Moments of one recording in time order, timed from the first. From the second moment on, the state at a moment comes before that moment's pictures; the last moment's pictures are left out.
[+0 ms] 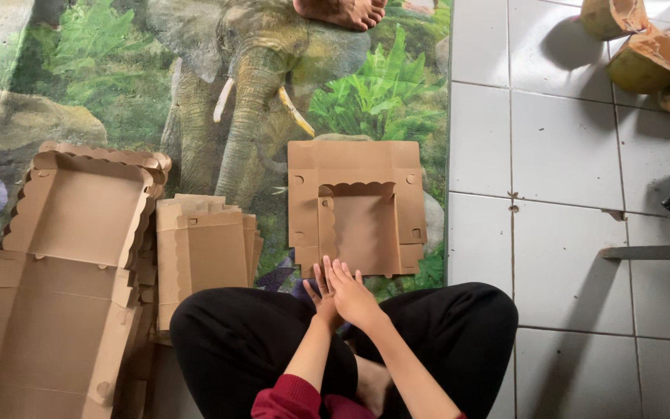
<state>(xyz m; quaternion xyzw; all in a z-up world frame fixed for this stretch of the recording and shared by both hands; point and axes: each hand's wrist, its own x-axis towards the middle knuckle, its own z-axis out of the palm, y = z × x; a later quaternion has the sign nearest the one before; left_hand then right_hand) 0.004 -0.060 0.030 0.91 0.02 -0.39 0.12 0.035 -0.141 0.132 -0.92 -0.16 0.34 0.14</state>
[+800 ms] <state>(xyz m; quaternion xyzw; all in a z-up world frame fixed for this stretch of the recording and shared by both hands) 0.020 -0.052 0.107 0.88 0.03 -0.43 0.19 0.151 -0.092 0.079 -0.91 -0.14 0.37 0.13</state>
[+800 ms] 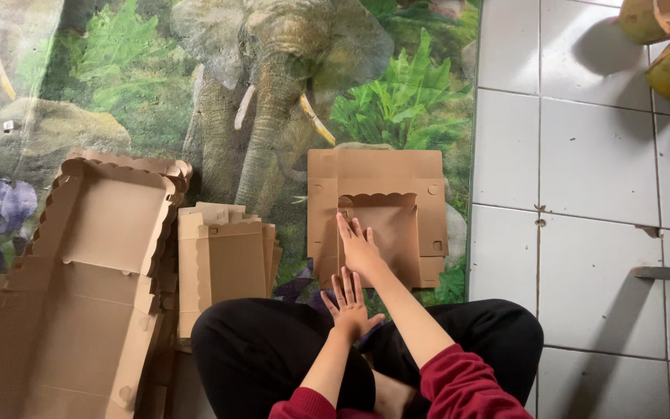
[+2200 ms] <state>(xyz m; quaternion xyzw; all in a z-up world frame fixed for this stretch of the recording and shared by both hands) 0.000 -0.010 0.080 0.88 -0.04 -0.46 0.10 0.081 -0.102 0.119 -0.91 -0.16 0.38 0.08</state>
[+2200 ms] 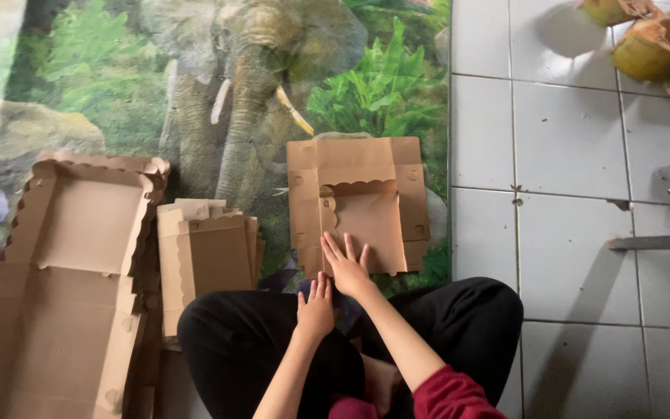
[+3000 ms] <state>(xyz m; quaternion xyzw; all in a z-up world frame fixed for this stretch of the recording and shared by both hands) 0.000 -0.010 0.017 0.99 -0.01 -0.05 0.11 0.034 -0.132 0.095 -0.90 -0.24 0.36 0.03</state>
